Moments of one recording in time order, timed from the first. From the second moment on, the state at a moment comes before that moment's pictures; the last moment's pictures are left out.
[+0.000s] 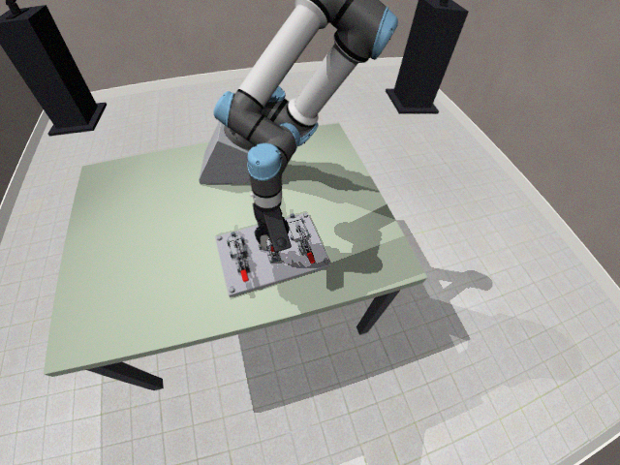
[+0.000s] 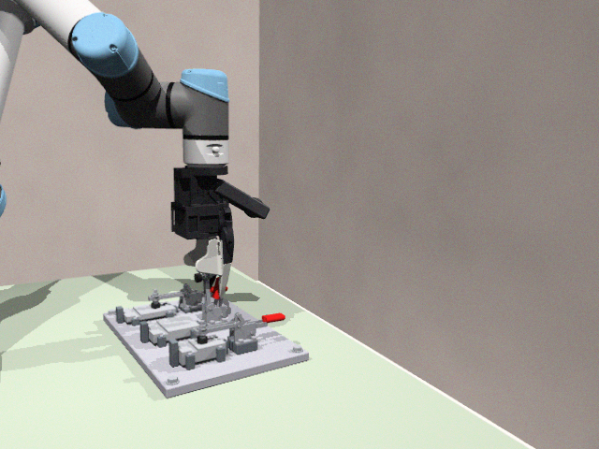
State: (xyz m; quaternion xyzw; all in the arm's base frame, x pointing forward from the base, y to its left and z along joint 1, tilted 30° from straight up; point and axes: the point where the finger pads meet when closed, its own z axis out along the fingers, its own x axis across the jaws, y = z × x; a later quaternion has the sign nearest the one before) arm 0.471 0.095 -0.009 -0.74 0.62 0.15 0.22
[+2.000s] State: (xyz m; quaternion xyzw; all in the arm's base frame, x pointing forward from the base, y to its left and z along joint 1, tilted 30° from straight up) arm 0.467 0.062 0.048 -0.74 0.62 0.15 0.22
